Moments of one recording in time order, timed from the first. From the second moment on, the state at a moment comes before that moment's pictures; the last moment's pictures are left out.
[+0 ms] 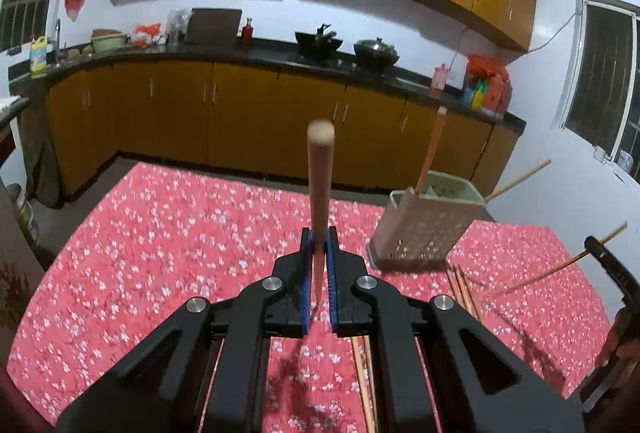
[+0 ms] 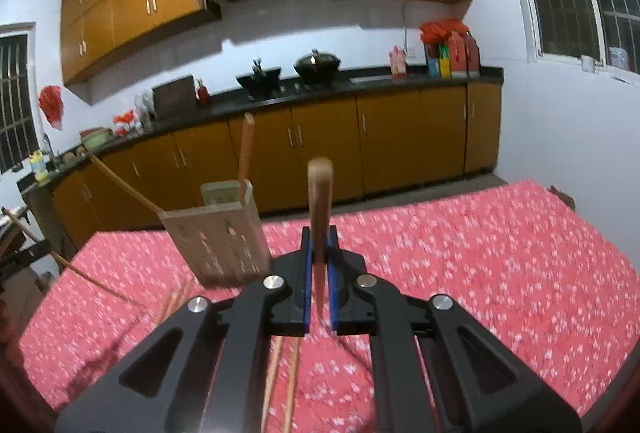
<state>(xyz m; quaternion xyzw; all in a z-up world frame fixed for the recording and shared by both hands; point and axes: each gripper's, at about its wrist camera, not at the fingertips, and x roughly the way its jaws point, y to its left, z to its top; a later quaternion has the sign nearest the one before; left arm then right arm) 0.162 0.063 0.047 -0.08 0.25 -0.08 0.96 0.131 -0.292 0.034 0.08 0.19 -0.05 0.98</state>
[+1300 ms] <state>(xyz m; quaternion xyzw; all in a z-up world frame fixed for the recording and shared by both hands) 0.246 -0.040 0.099 -0.08 0.17 -0.14 0.97 0.252 -0.244 0.089 0.11 0.13 0.03 0.99</state>
